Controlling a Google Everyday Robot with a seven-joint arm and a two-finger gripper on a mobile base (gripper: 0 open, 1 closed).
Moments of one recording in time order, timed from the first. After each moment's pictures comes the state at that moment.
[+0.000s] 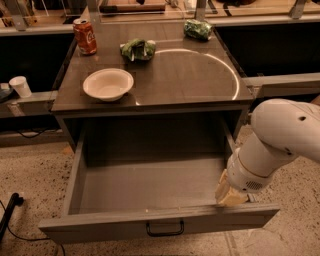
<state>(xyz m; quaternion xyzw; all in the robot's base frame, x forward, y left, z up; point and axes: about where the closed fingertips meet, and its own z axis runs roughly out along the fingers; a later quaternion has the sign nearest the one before) 0.388 -0.169 0.699 -0.65 0.74 0.12 0.06</state>
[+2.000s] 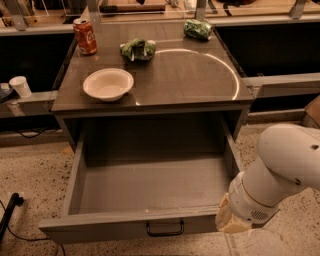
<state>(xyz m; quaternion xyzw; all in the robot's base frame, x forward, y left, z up) 0.329 -0.157 0.692 -0.66 0.73 0.15 0.07</state>
